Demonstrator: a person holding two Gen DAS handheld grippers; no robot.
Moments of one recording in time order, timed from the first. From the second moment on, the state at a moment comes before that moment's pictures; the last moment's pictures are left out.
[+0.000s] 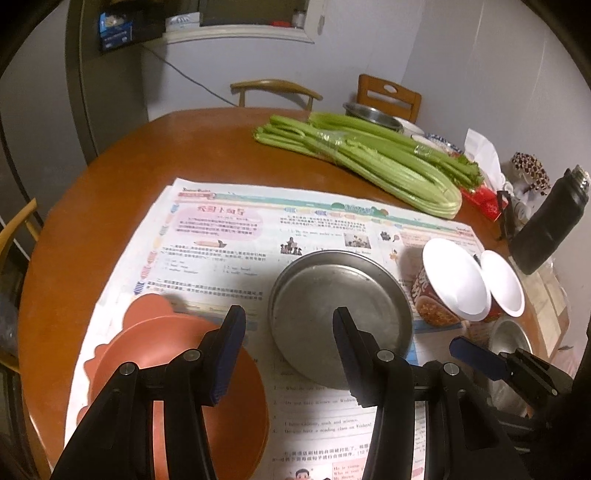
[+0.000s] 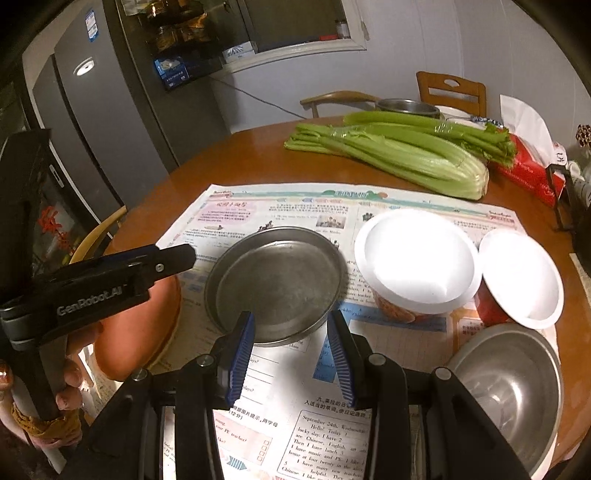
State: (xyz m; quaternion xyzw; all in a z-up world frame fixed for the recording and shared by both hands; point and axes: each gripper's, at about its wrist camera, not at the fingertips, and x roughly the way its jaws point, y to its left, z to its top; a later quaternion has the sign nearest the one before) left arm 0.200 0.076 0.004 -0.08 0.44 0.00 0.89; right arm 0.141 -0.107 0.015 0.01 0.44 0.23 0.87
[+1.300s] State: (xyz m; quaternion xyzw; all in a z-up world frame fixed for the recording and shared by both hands) left arm 0.258 0.075 -0.053 -0.08 0.51 0.00 0.86; right arm 0.181 -0.077 -0.031 0.00 0.48 0.19 0.85
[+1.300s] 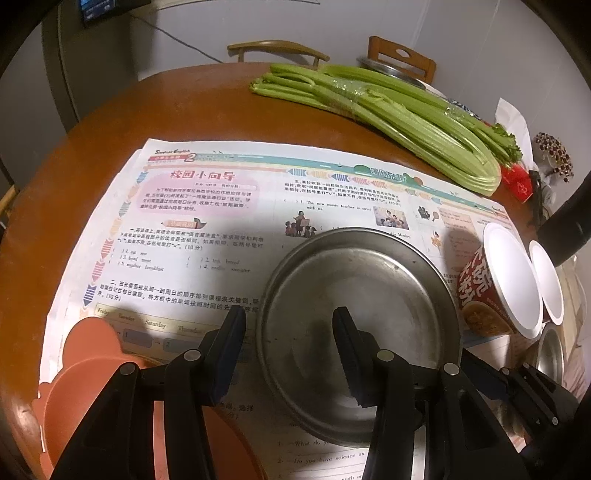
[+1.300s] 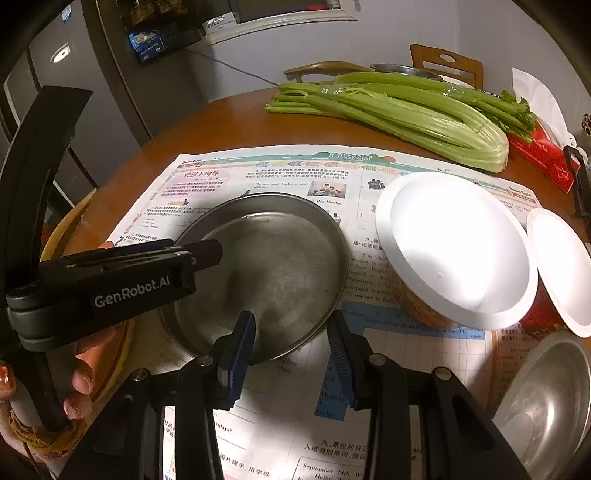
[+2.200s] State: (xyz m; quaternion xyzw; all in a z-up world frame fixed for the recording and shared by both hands) left arm 0.237 0.083 -0.026 -0.11 0.48 -0.01 0.87; right arm 0.170 -0.070 -0.012 -0.02 0.45 0.21 0.87
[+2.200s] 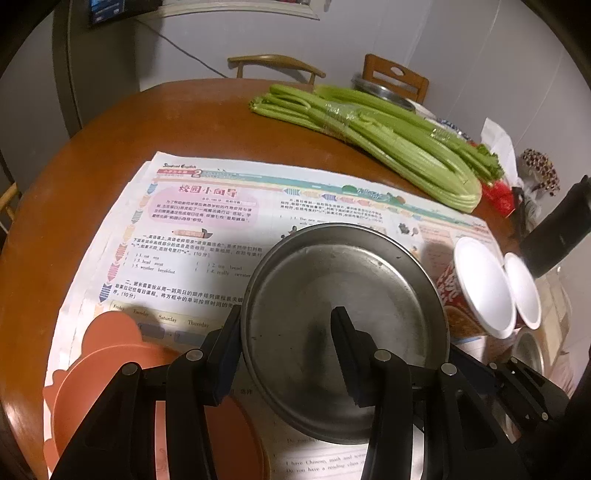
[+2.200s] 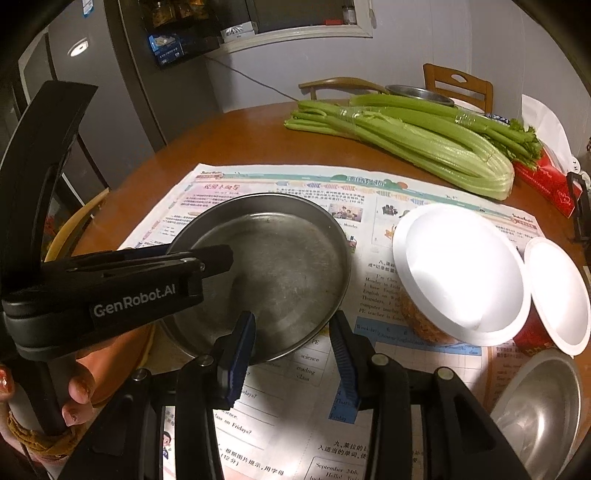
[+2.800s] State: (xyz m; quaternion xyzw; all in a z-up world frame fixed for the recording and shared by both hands) left arm 0.178 0.115 0.024 -0.12 0.43 0.02 0.90; right arm 0.131 -0.048 0.034 -0.04 0.41 0.25 0.88
